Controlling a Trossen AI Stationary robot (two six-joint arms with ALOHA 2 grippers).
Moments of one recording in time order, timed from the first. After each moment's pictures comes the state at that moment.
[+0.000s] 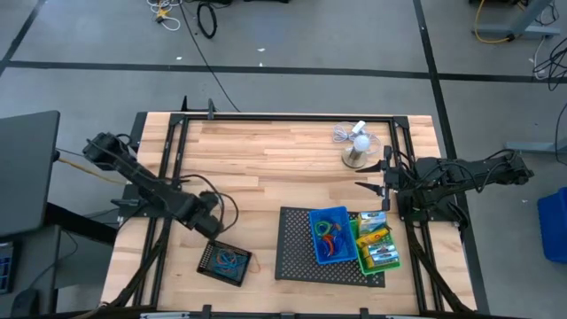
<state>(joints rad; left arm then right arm) -0.54 1.38 0.69 -0.93 -0.22 -1.44 0.19 0.48 0.53 -0.31 0.31 -0.22</state>
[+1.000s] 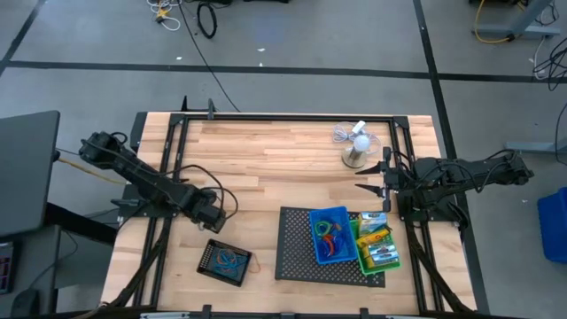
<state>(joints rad) -0.39 1.36 0.53 -0.72 -0.06 -1.48 0.19 0.48 0.53 -0.33 0.28 -0.20</state>
